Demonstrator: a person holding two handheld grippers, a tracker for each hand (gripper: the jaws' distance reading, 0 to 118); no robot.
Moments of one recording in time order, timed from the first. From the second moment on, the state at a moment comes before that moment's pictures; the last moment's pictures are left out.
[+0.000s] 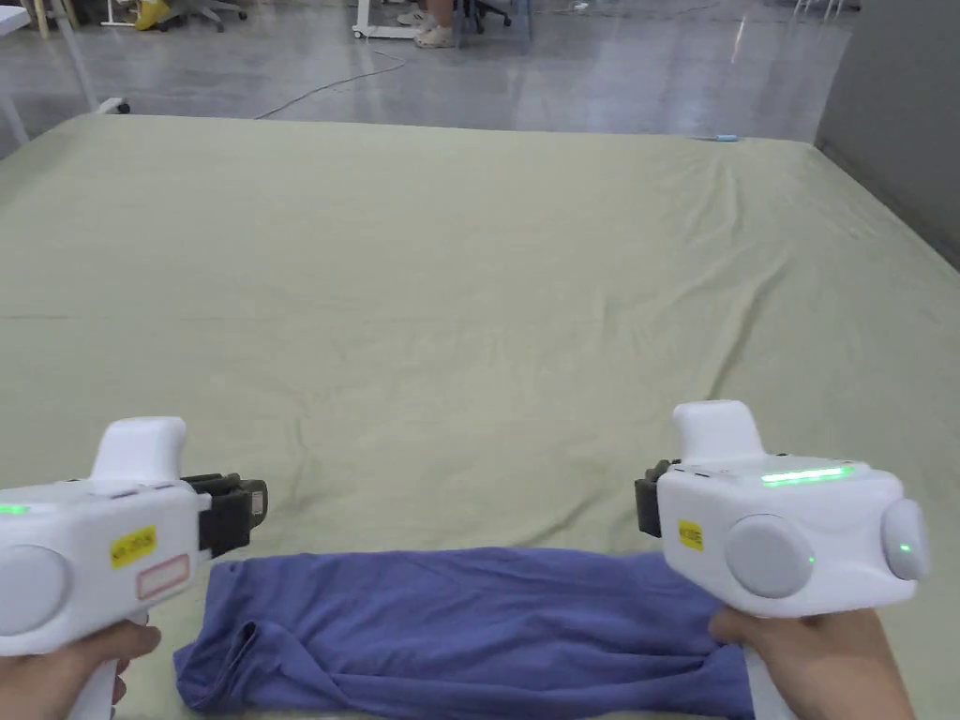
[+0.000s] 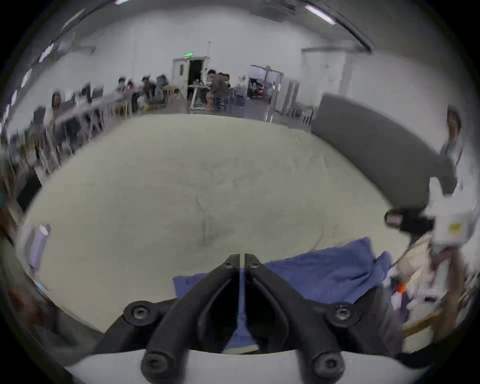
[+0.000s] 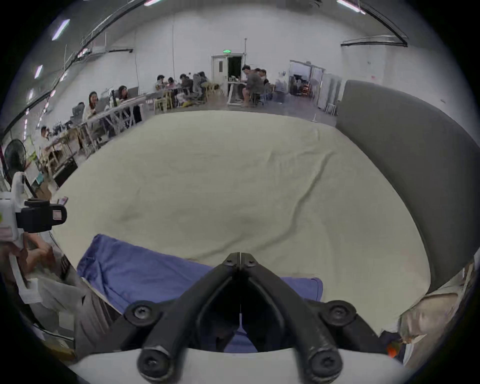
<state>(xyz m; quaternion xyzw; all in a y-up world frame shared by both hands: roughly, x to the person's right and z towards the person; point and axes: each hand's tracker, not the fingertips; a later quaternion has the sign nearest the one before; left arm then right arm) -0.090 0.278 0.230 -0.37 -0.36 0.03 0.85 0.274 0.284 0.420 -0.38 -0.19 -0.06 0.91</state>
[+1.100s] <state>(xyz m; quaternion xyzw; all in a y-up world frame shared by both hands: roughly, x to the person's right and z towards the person) -0.076 0.096 0.161 -0.55 -0.51 0.28 0.60 0.244 0.291 0.446 -0.38 -0.16 -0.09 0.91</state>
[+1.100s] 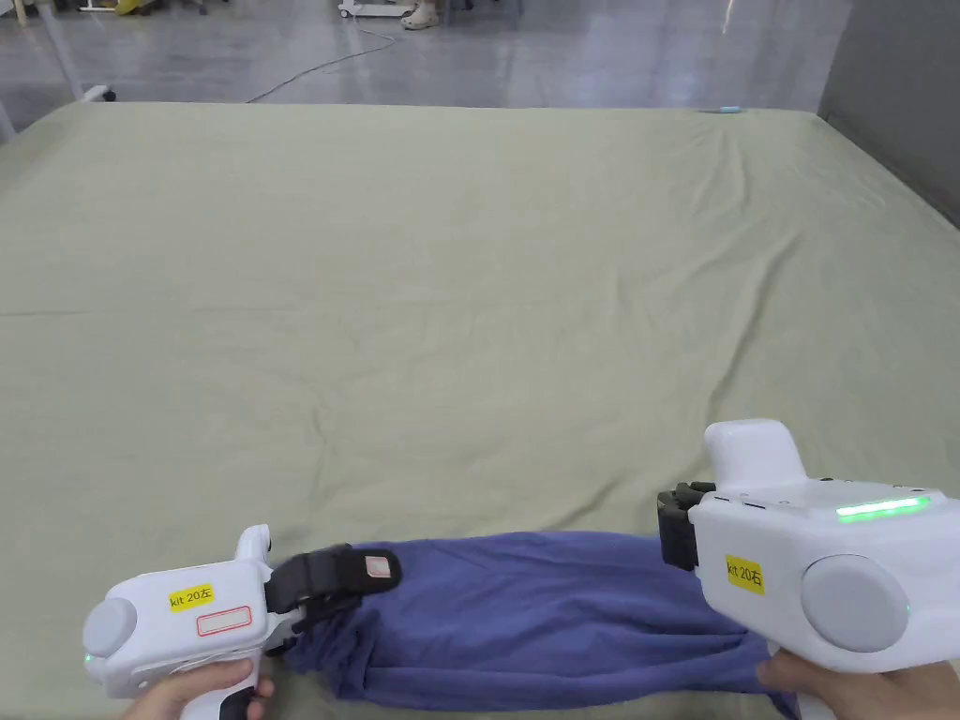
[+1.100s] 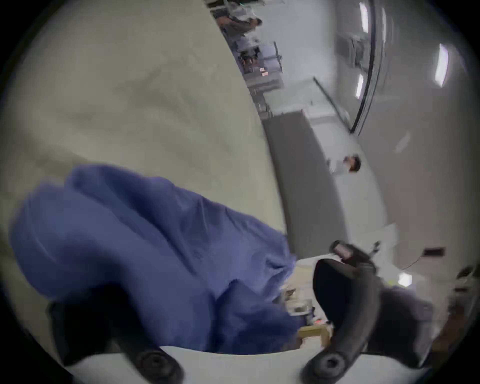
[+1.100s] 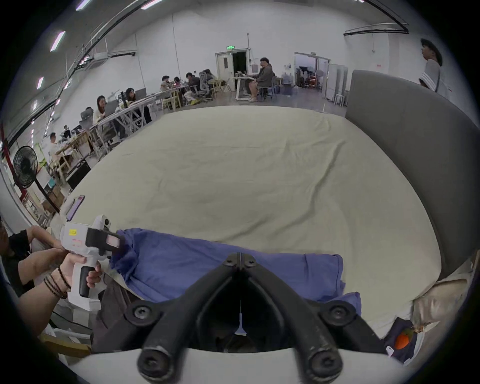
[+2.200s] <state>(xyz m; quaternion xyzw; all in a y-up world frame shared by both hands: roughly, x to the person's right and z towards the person) -0.074 0.261 0.202 -0.45 -0.52 0.20 0.70 0.268 0.286 0.455 -0.38 -0.18 -0.10 0.90</state>
